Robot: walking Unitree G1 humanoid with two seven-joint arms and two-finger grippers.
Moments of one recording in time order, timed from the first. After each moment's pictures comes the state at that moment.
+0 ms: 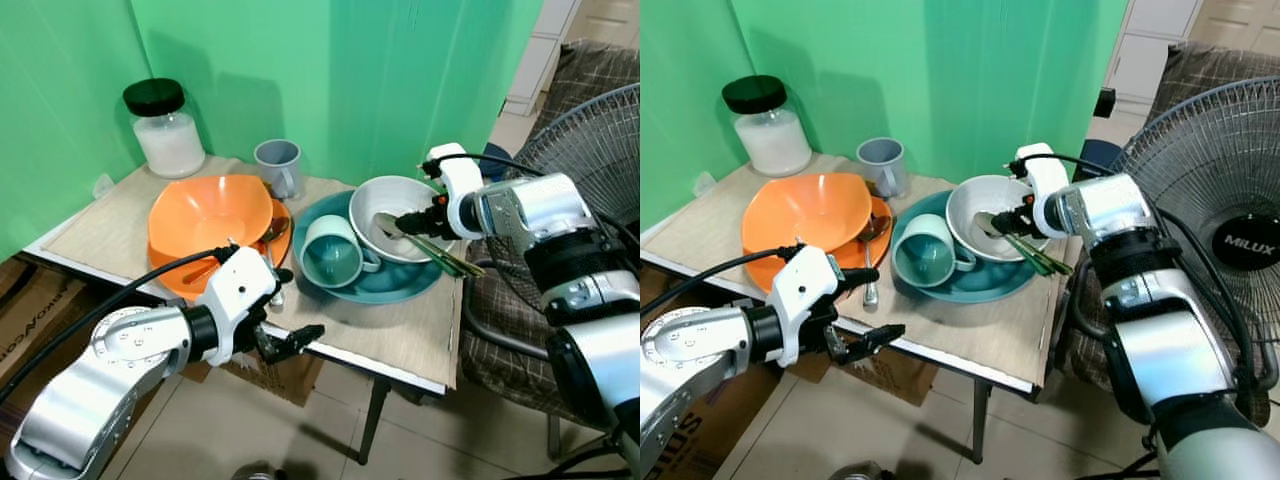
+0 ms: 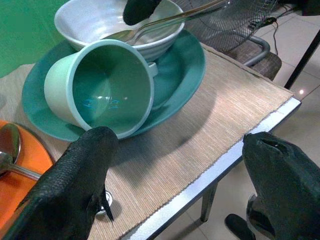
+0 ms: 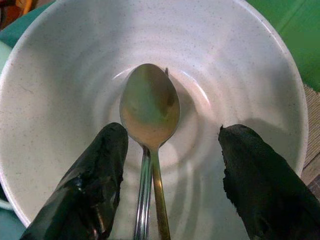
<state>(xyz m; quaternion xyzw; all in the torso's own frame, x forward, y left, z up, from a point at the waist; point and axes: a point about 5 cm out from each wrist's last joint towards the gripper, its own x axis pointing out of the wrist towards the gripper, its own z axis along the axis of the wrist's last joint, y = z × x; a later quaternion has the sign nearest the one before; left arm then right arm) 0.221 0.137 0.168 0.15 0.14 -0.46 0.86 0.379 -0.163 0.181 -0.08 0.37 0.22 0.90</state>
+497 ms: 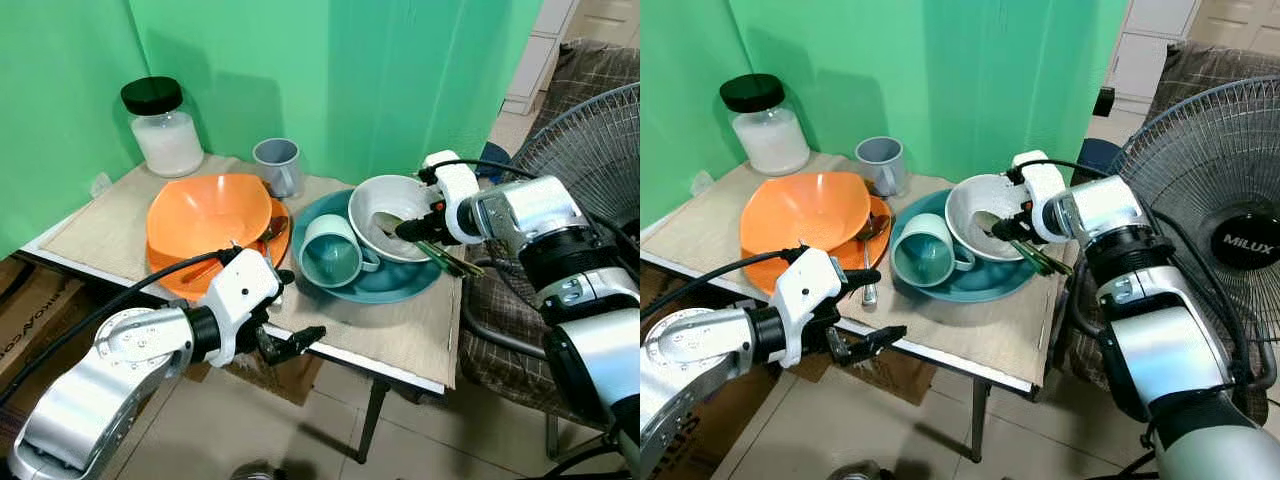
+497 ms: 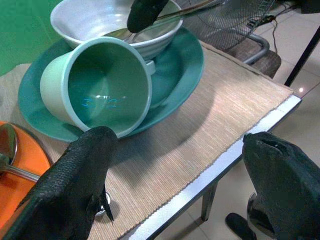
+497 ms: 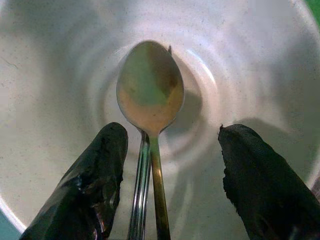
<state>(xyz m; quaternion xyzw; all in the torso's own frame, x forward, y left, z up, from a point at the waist) 0.222 0.136 0.167 0.16 0.14 -0.46 0.86 0.377 -0.165 0.170 -0.09 0.40 0.23 0.88</state>
